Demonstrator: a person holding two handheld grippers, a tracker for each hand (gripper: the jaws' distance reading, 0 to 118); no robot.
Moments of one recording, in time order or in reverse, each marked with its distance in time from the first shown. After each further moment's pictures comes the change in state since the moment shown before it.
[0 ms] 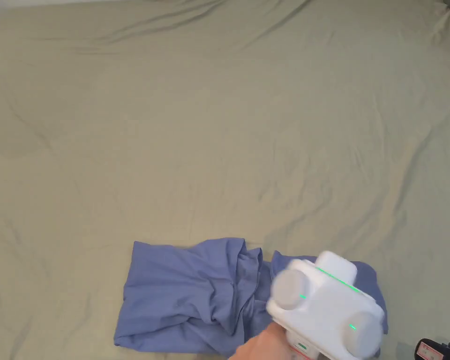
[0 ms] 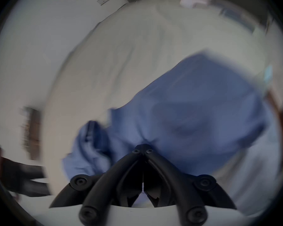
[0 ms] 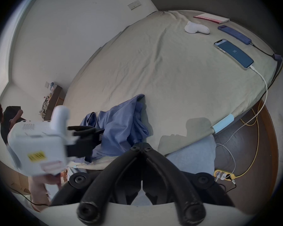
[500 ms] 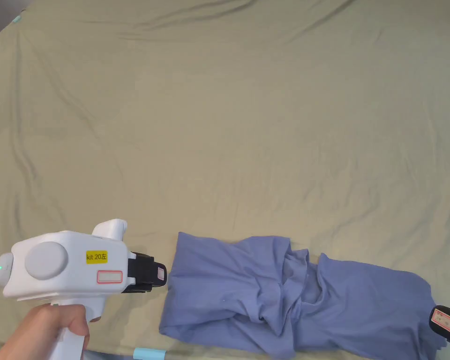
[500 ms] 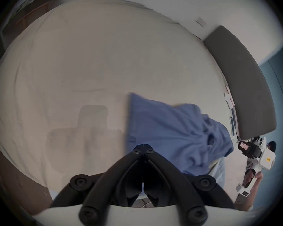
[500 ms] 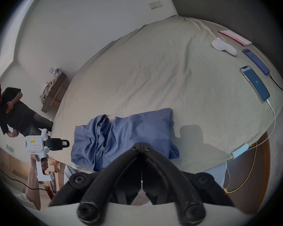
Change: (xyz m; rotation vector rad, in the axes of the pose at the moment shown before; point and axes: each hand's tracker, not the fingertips) left arm -0.341 -0.149 0.071 0.109 -0.222 0.657; right arm -0.077 0.029 -0.032 -0.017 0.010 0.176
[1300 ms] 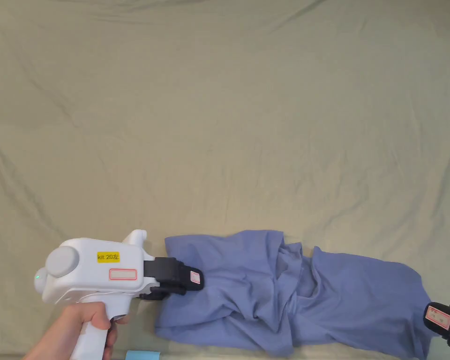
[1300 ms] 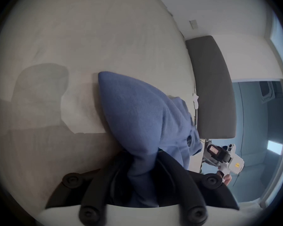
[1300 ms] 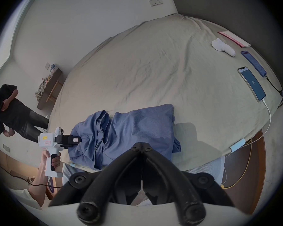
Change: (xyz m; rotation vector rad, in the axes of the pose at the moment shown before) left arm 0.003 -0.016 -0.069 -0.145 -0.381 0.176; right arm -0.009 -0.006 0.005 -0.024 -0.055 0.000
